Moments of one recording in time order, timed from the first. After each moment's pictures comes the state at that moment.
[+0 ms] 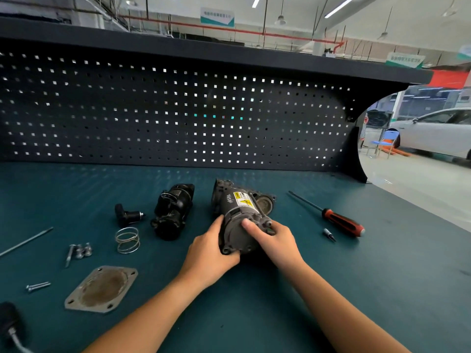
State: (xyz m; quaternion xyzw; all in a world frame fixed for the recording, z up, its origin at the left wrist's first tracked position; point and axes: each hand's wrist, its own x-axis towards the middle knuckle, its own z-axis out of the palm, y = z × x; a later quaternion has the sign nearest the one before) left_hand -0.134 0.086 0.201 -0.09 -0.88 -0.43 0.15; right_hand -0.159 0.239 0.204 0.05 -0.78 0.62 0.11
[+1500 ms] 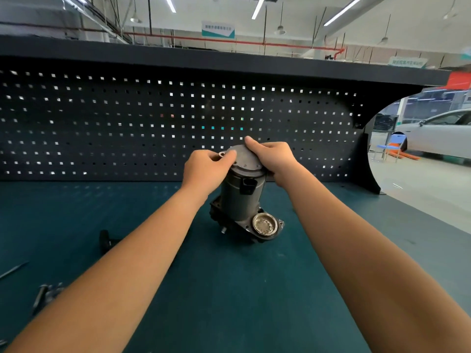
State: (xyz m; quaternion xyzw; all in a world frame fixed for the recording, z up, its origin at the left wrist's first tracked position) left_hand -0.238 0.094 0.338 -0.02 -0.80 -0.53 0.26; right_hand -0.272 0.226 0.362 0.04 -0.78 0.61 0.14
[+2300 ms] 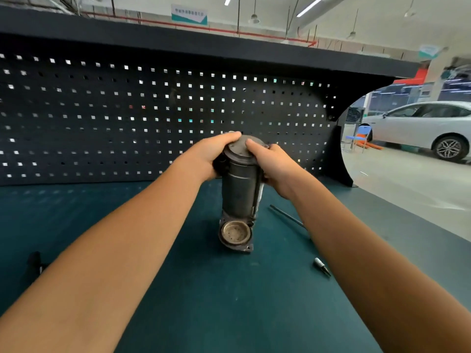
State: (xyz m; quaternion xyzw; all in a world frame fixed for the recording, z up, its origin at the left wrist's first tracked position) left_hand -0.318 0.156 0.363 -0.07 -0.63 -0.76 -0.10; right_hand -0.295 0.278 0.348 0.00 -0.77 0.62 0.10
